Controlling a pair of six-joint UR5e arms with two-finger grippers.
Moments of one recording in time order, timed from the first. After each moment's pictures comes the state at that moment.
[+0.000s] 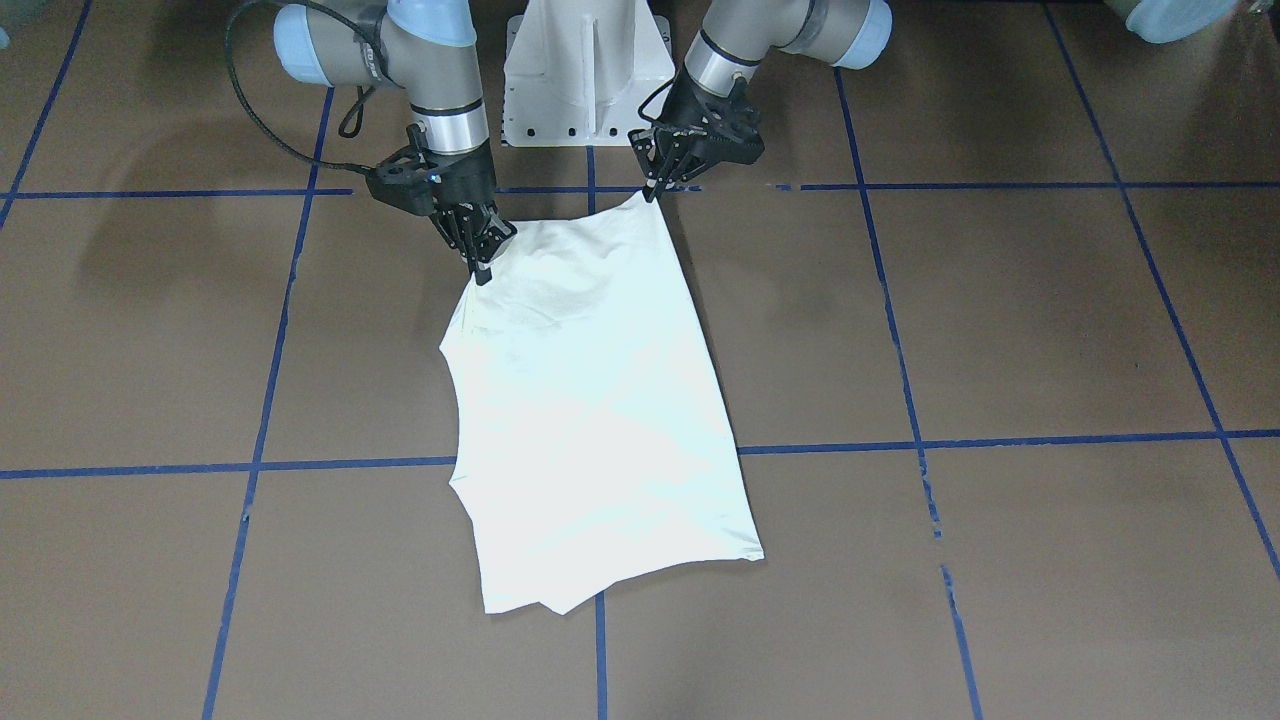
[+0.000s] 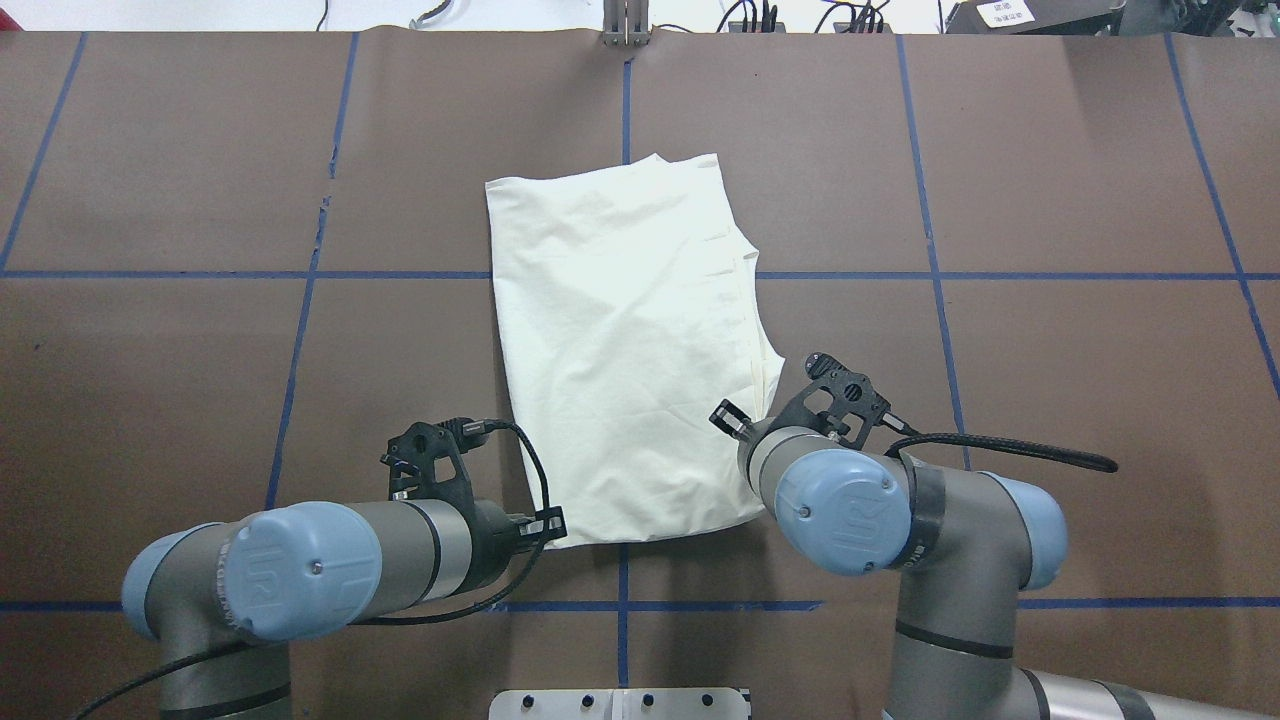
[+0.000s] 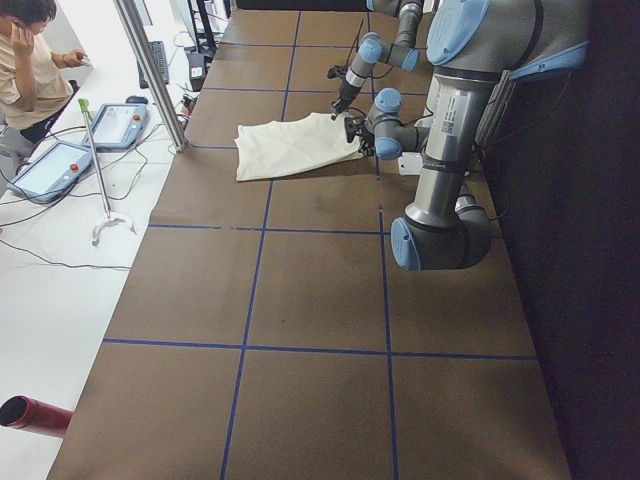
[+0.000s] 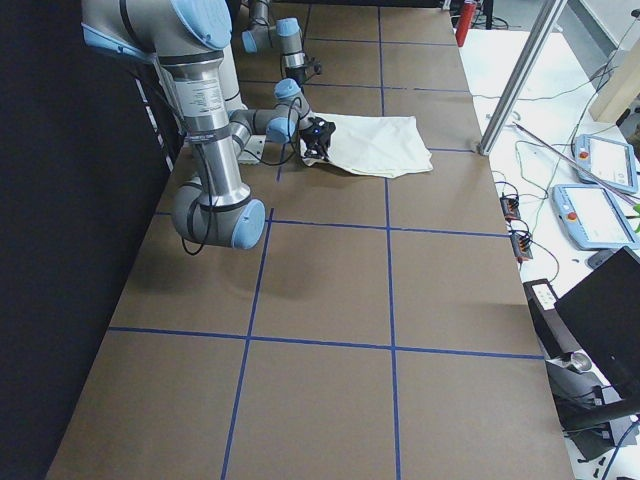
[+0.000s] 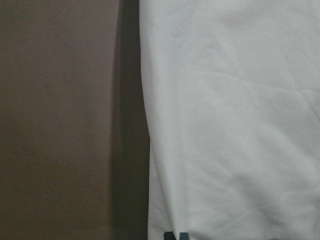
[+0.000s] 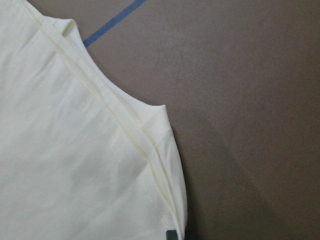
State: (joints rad) left arm -0.22 -1.93 -2.00 -1.97 -1.57 -1.65; right arm 0.28 -1.19 1.94 -1.45 1.36 2.04
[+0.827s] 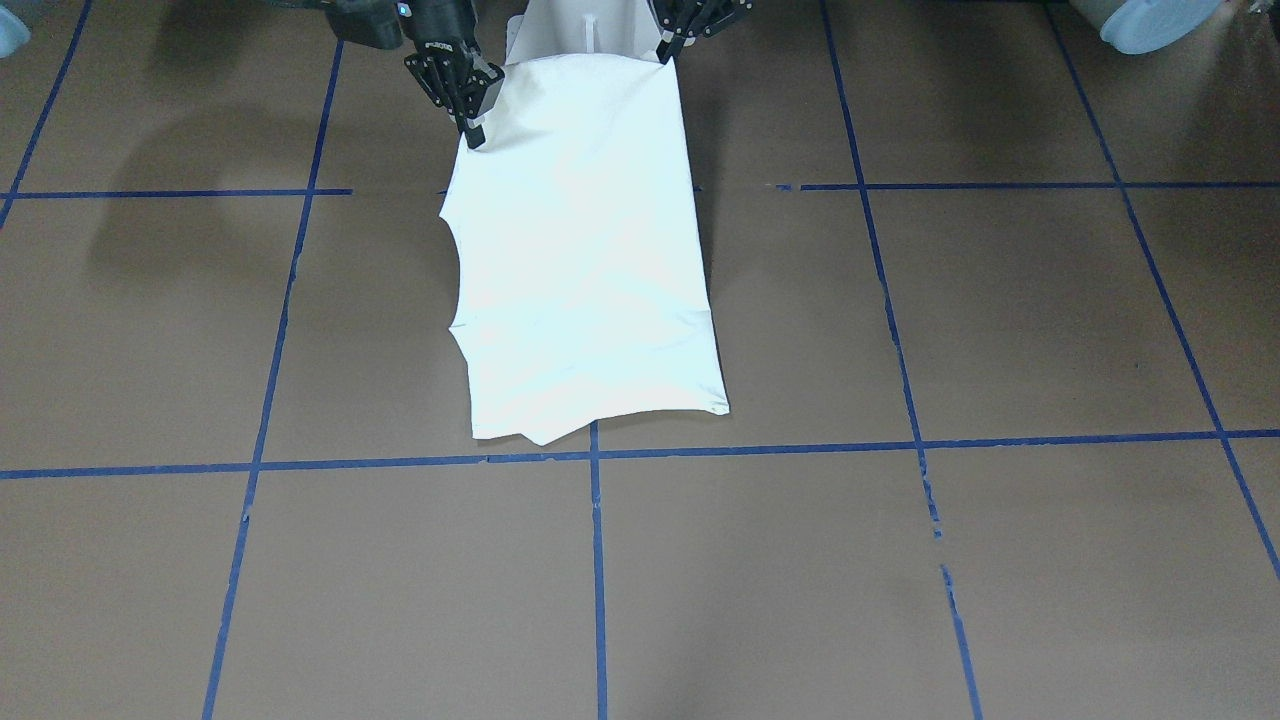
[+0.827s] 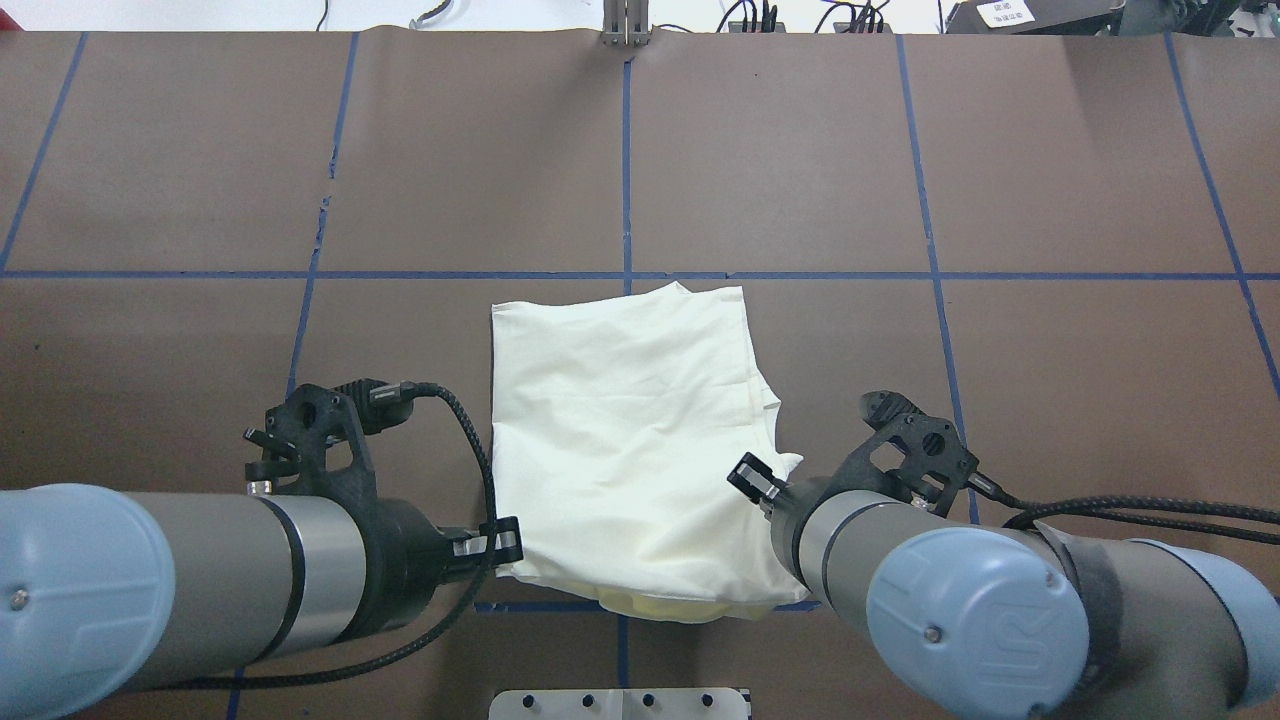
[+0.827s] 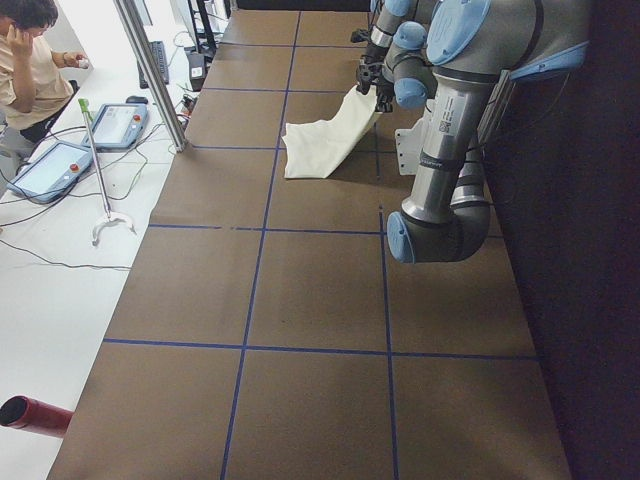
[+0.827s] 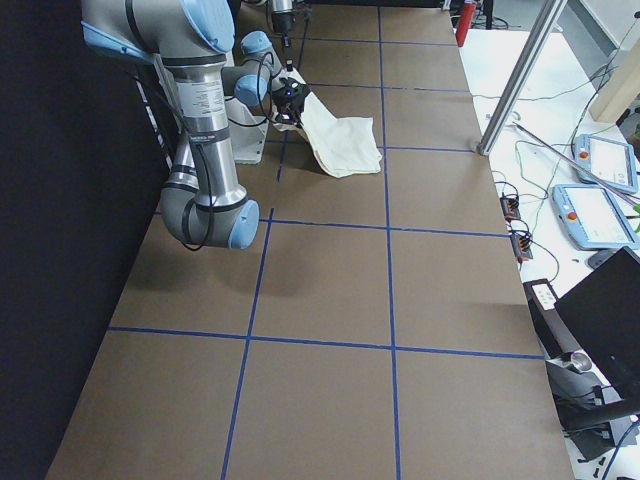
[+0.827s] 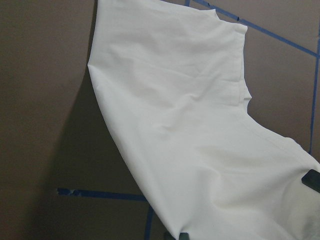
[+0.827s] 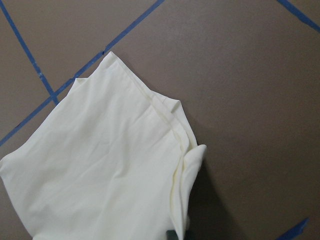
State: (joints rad) left arm -0.25 -2.01 -2.39 -1.48 -1.62 -1.60; right arm 0.19 -1.18 2.29 -1.78 1.36 2.10
